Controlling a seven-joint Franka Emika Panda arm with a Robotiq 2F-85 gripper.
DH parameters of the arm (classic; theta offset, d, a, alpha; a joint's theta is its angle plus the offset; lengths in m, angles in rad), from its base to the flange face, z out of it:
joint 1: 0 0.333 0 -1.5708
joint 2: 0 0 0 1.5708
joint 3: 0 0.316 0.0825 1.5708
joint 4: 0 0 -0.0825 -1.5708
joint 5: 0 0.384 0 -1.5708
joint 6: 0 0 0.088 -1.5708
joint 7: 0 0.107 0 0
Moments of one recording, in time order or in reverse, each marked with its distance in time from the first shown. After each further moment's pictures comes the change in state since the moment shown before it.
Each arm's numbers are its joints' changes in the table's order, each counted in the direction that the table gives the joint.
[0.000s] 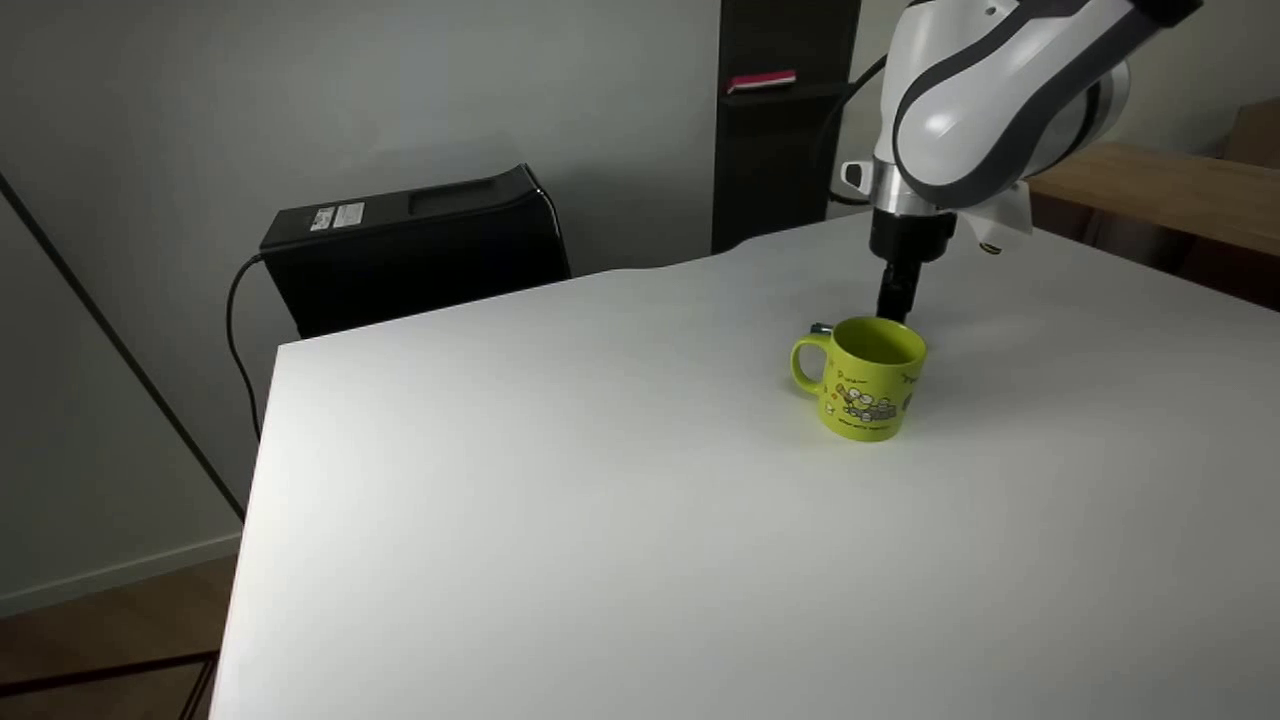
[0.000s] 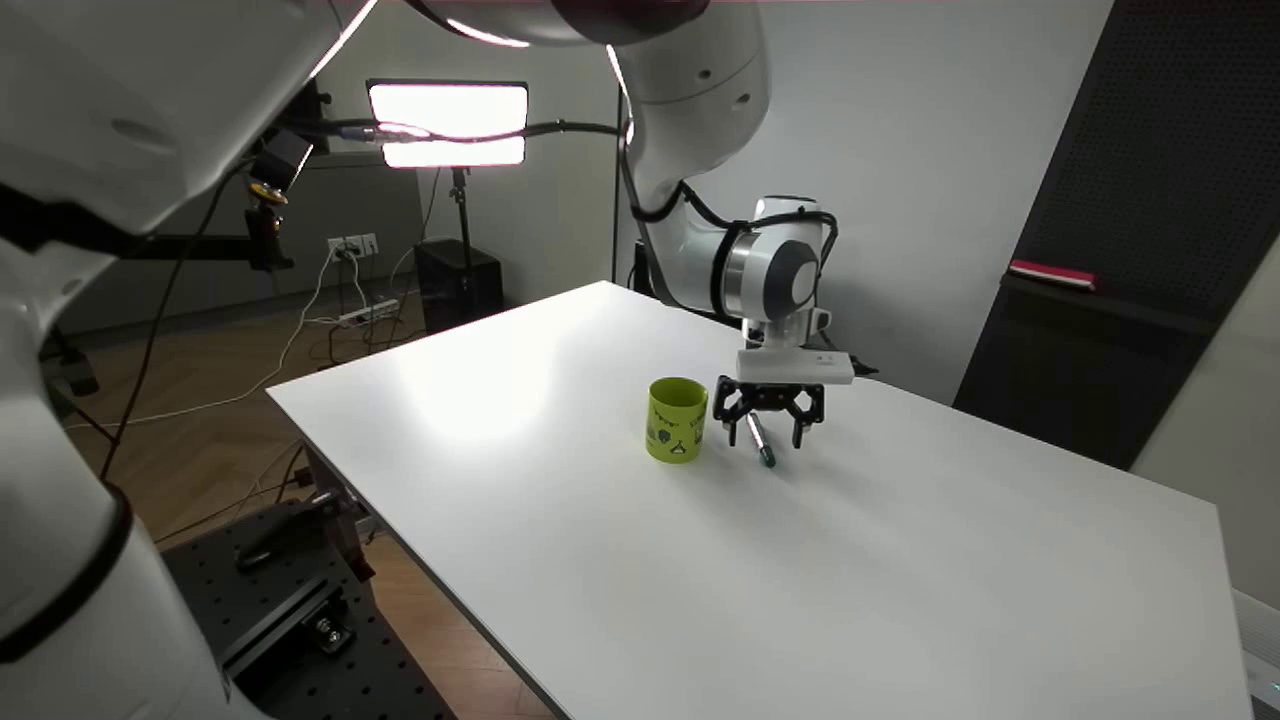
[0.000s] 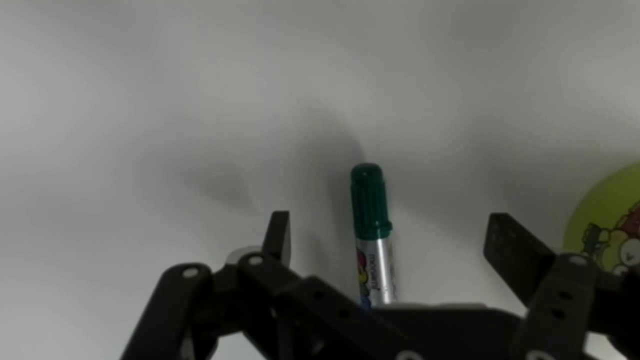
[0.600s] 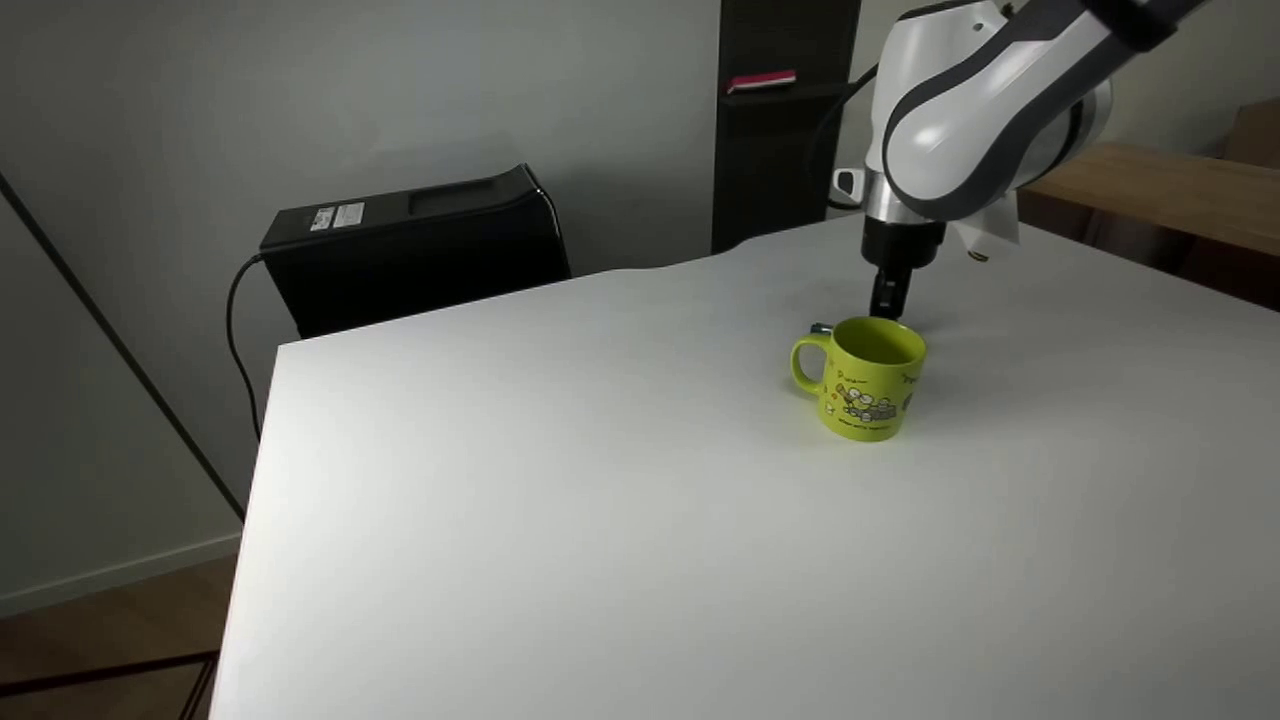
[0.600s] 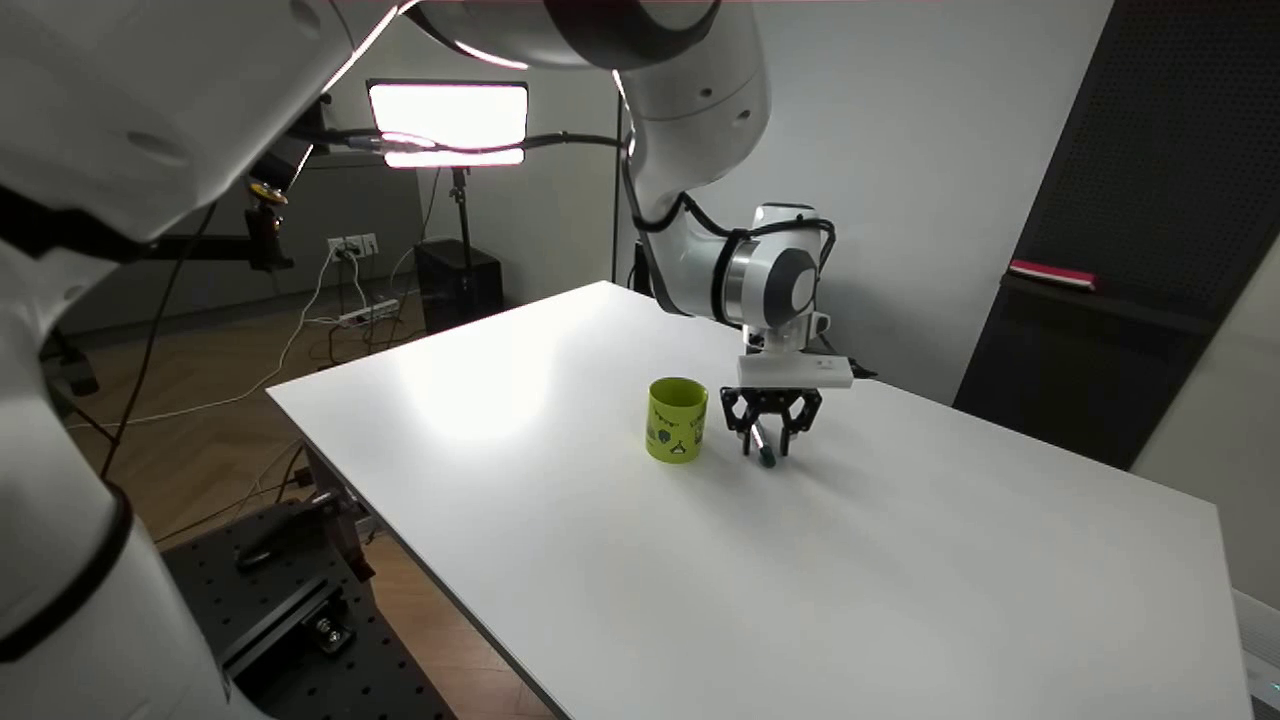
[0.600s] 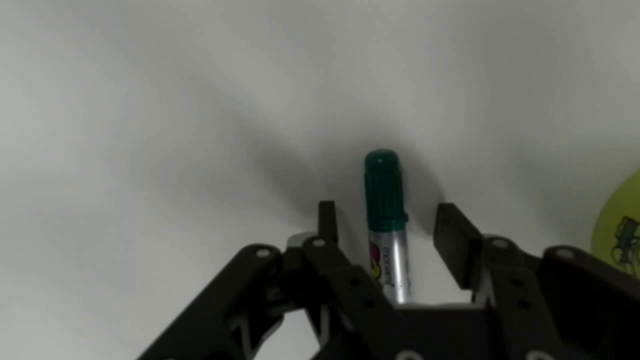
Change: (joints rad) arm 0.008 0.037 -0.005 0.039 -0.007 -0.011 0.001
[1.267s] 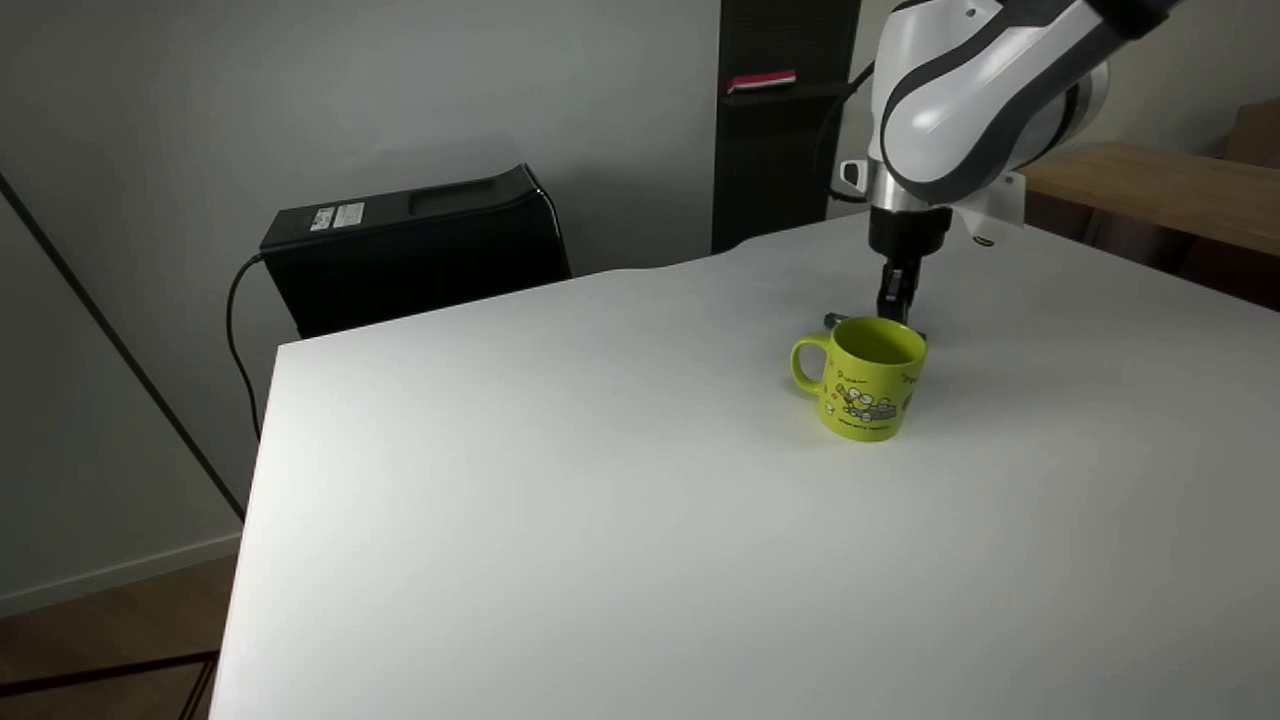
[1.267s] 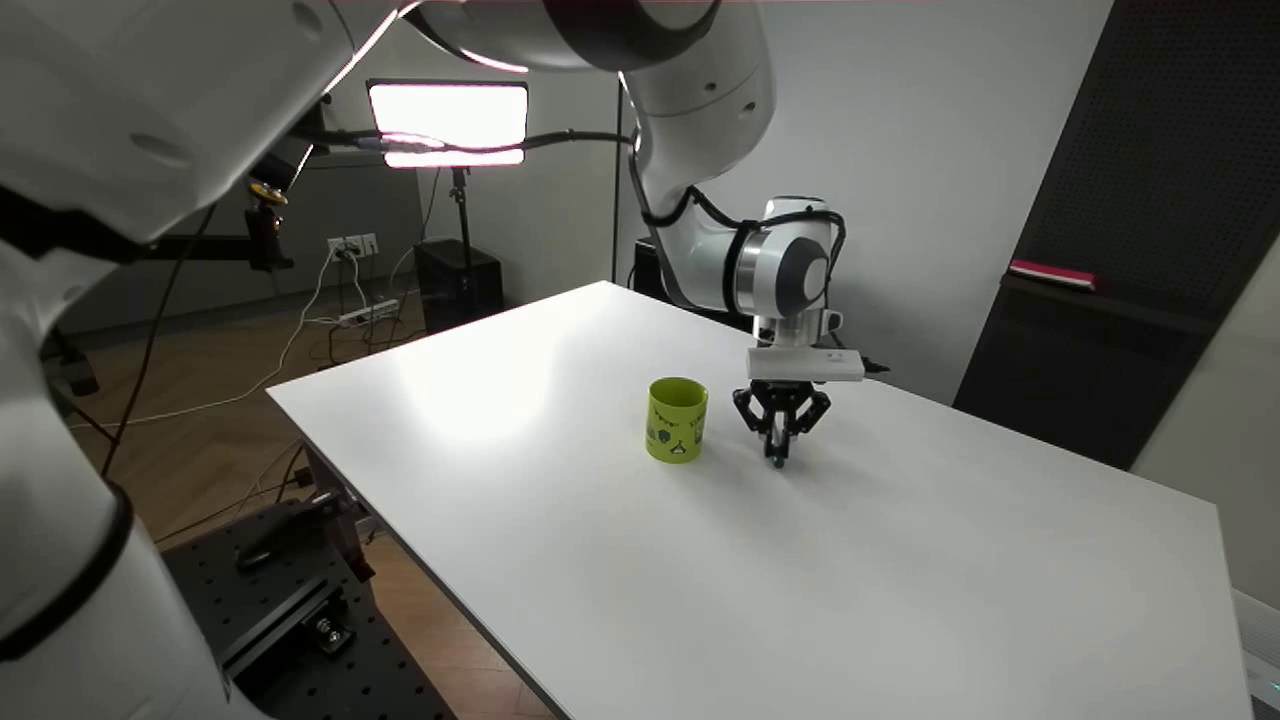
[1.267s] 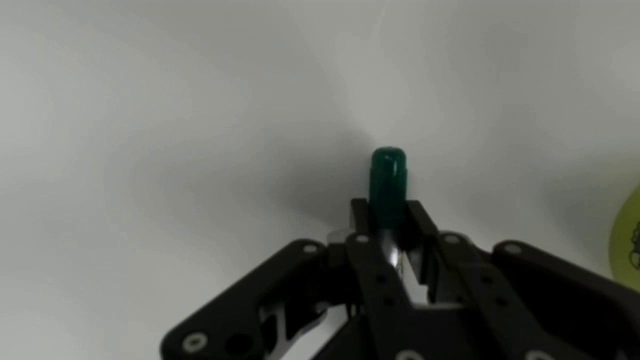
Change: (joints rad) arm 0.011 0.005 -0.026 0.048 0.000 0.084 0.034
